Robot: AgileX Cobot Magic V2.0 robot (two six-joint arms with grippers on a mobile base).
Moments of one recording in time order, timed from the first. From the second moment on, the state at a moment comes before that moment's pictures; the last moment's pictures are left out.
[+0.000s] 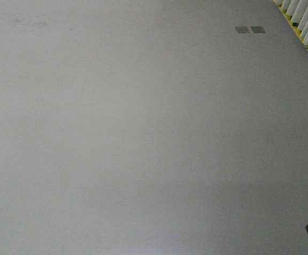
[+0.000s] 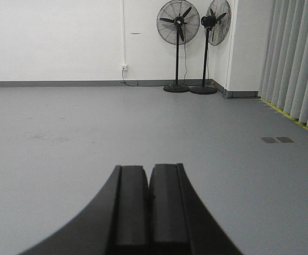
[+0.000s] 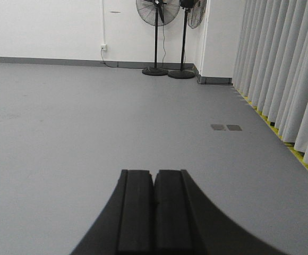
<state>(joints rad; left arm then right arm) -0.03 -0.01 0.03 0.01 0.07 -0.03 0.02 -0.01 0.03 -0.05 0.15 0.04</state>
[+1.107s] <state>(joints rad) -0.03 -0.01 0.03 0.01 0.07 -0.03 0.02 -0.01 0.03 -0.05 0.15 0.04</state>
